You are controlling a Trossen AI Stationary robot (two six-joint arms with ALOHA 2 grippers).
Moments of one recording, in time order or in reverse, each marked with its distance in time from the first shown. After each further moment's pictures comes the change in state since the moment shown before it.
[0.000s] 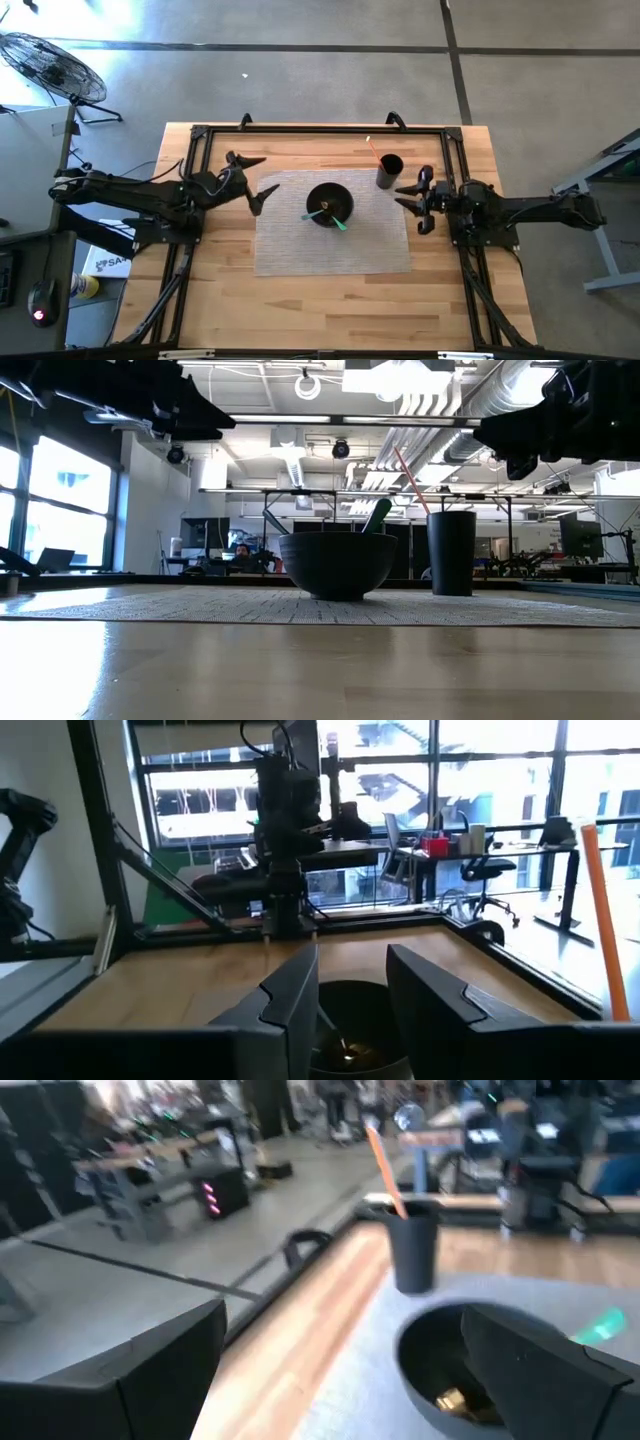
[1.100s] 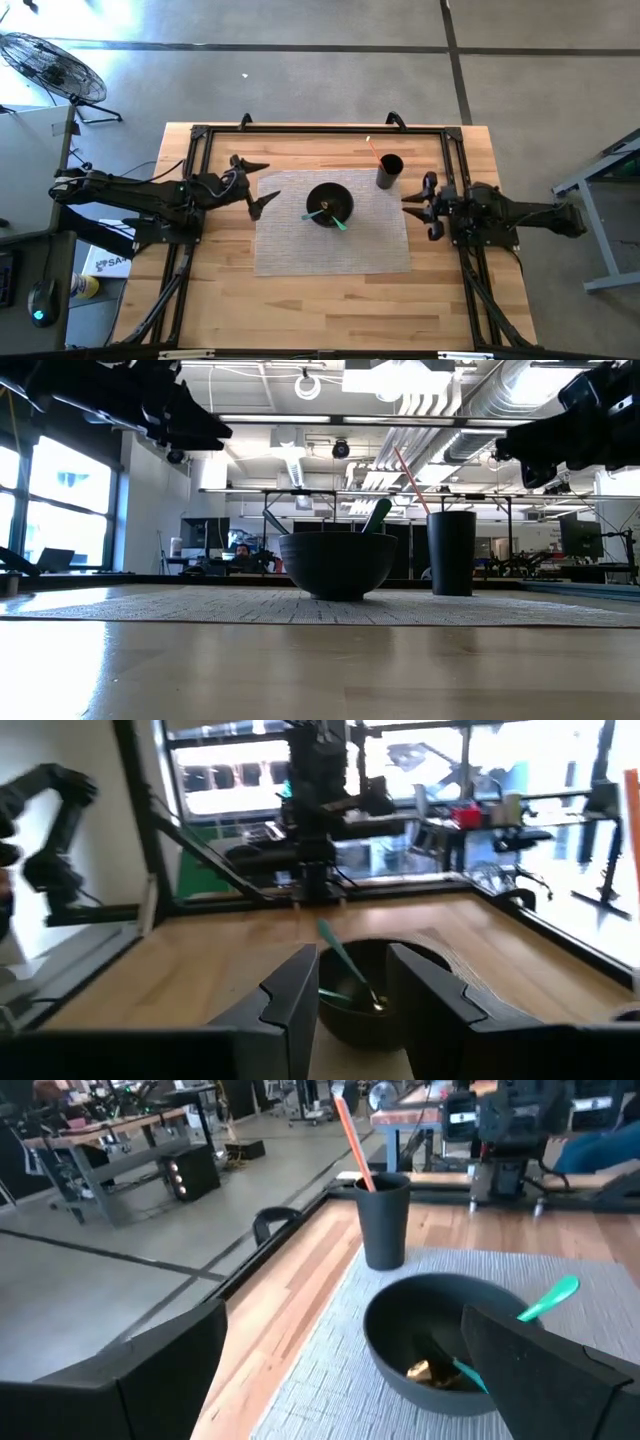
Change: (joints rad) left arm 0.000 0.005 0.000 -0.057 0.072 -0.045; right arm 0.029 -0.353 0.002 -0.425 -0.064 0.026
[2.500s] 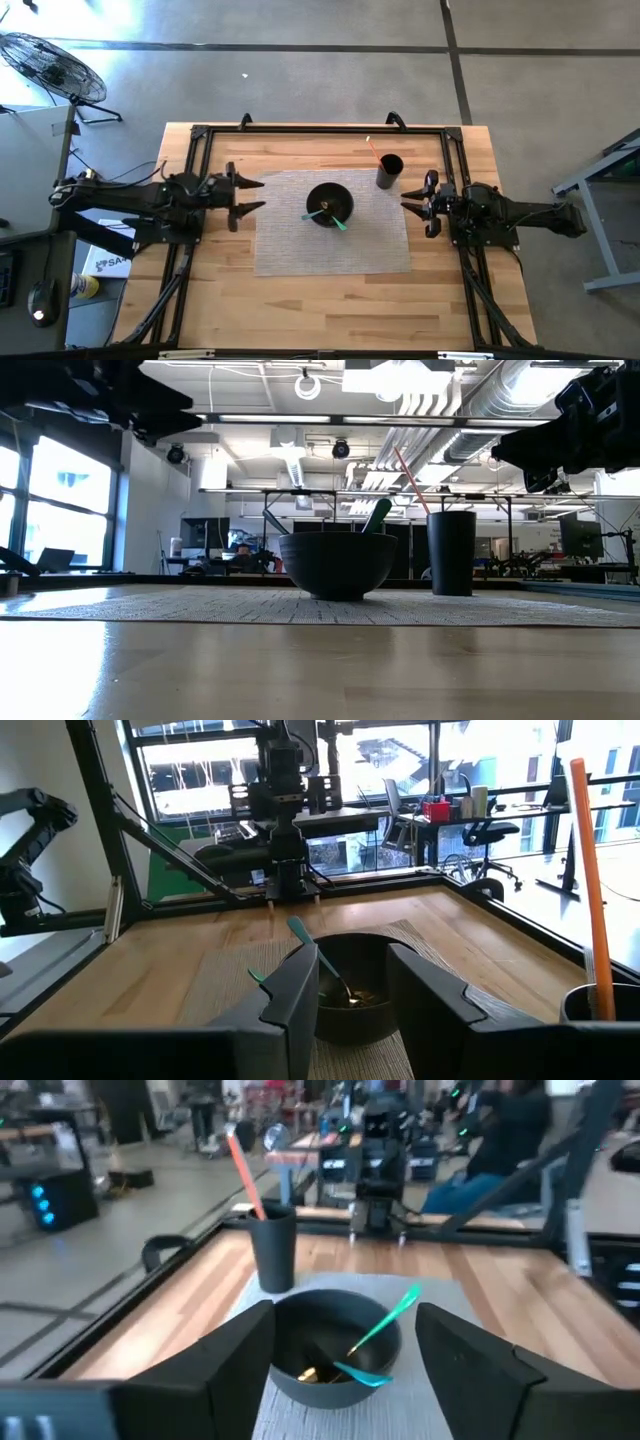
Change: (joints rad) left arm 0.000 -0.269 -0.086 -0.087 0.301 -0.059; right arm 0.000 0.000 -0.005 -0.018 0.094 0.022
